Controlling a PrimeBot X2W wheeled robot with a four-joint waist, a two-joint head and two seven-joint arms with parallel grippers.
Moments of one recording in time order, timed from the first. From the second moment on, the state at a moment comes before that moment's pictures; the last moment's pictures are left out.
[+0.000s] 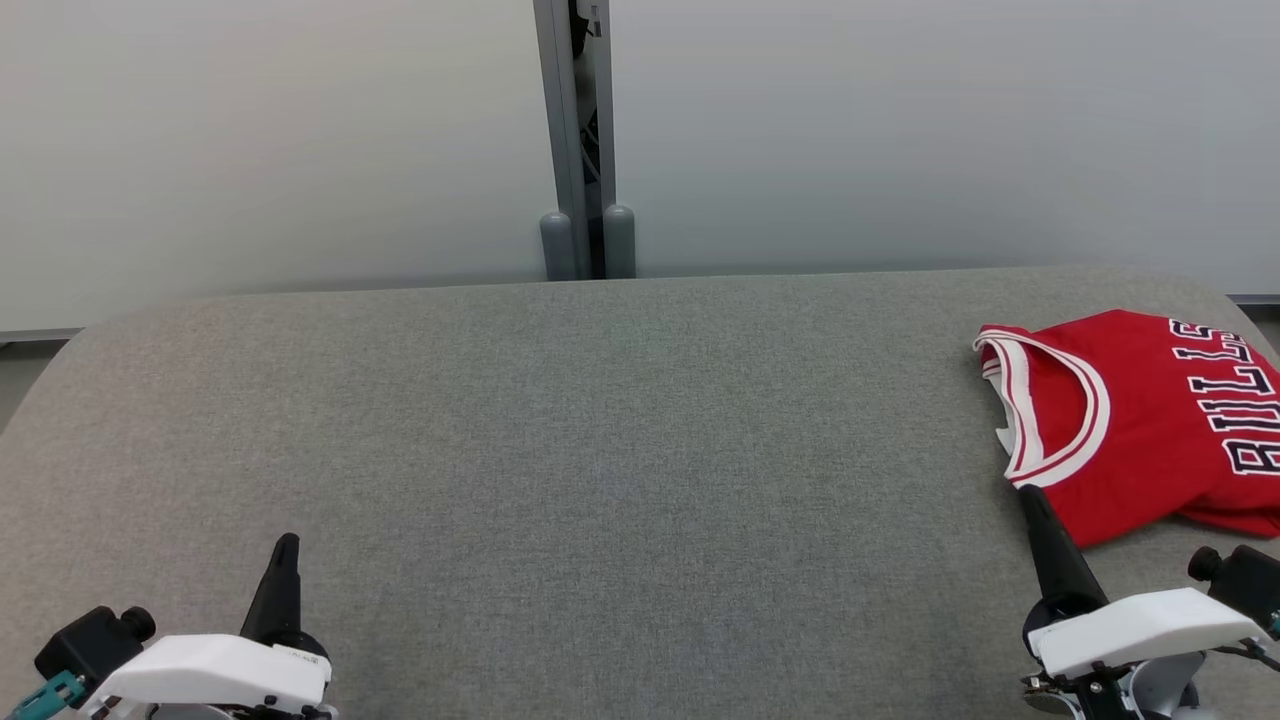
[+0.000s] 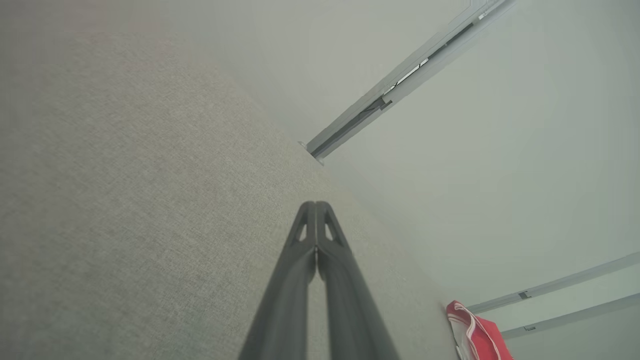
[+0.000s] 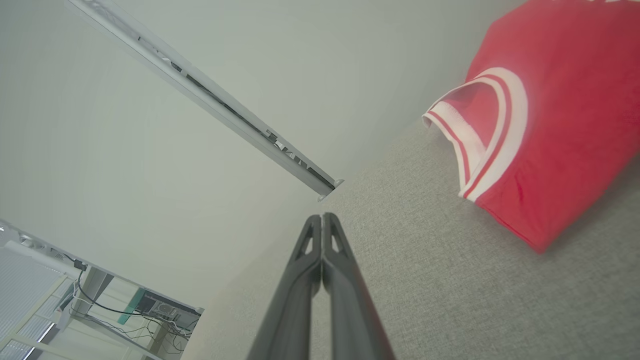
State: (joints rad) left arm 0.02 0.19 -0.09 0.18 -1.08 0.10 -0.04; right arm -0.07 -0.04 0.01 0.26 0.90 0.13 -0.01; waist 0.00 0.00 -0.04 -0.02
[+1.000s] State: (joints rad) left arm -0.08 0.13 0.02 0.26 -1.31 0.00 0.05; right arm -0.13 -0.04 -0.02 0.29 1.21 0.13 0.01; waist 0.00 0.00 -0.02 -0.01
